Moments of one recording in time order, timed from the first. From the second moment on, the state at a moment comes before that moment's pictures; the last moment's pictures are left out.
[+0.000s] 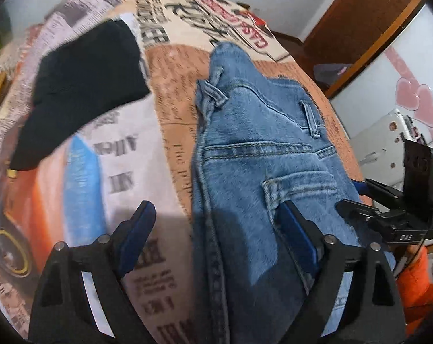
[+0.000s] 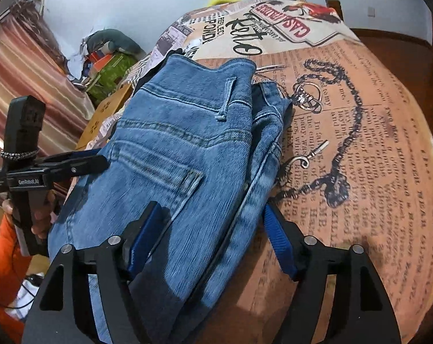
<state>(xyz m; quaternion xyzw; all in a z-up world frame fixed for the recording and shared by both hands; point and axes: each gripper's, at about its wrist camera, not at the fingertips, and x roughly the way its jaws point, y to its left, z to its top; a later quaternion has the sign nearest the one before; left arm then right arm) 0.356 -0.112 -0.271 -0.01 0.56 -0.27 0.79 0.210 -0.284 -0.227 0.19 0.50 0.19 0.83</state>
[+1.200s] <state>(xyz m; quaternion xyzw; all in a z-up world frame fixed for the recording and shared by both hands) 0.340 -0.145 -0.206 0.02 0.47 -0.32 0.82 0.223 -0.279 -0.172 0.17 0.44 0.21 0.86</state>
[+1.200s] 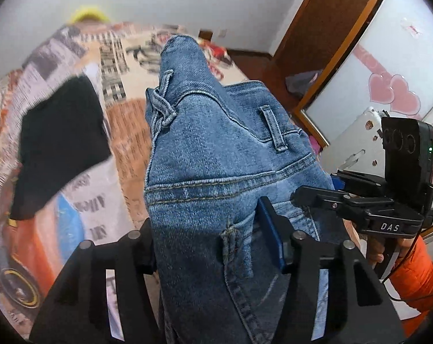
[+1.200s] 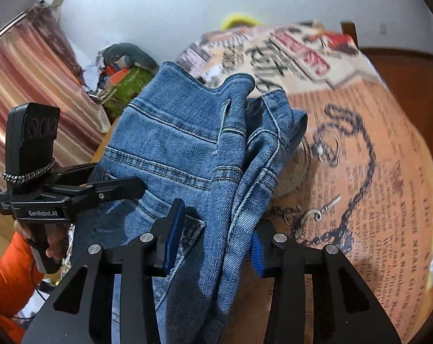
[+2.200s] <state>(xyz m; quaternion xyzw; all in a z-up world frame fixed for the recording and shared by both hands) 0.374 0.012 -0.099 0.00 0.31 -0.19 0.93 0.318 -0.135 -0.070 0.05 0.31 0.31 0.90</state>
